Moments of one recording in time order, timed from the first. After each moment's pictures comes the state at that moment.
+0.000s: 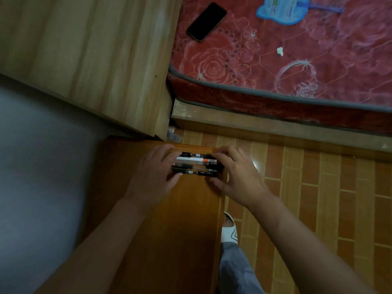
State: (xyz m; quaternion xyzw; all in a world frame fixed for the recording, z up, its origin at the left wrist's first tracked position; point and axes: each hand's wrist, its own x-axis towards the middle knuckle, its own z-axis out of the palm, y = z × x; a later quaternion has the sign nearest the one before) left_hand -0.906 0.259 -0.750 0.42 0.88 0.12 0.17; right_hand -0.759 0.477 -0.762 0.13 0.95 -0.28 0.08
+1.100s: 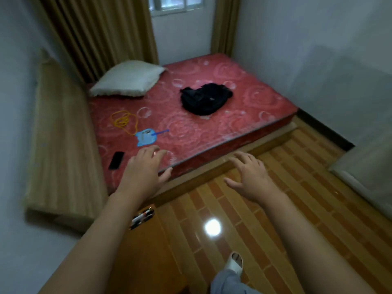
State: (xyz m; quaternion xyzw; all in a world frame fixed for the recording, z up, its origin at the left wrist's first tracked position) left_hand -0.715 0.340 -0.218 0.66 0.74 0.11 0.00; right_hand -0.411 0.443 -0.250 0.49 0.87 -0.09 -0.03
